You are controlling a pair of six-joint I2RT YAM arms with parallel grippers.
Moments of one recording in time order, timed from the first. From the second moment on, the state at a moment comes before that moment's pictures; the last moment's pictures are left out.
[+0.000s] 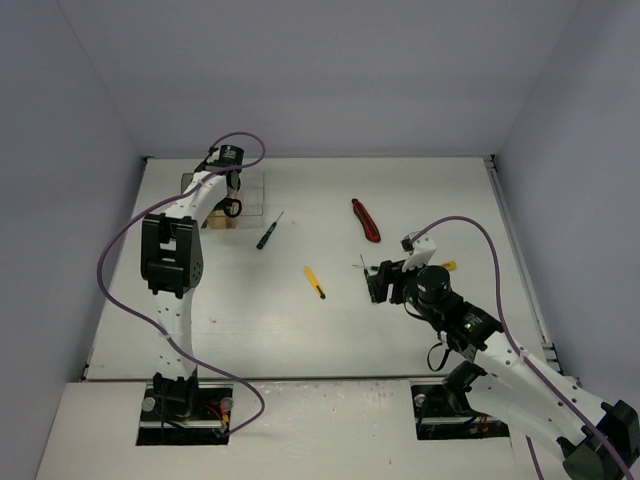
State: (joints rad) left arm -0.18 2.19 1.87 -0.75 -0.56 -0.14; right arm 0.67 0.74 0.47 -0.12 0.18 0.31
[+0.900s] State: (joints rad) left arm -0.06 2.04 1.75 -0.70 -0.48 0.02; right arm 0.67 0.74 0.47 -0.12 0.18 0.31
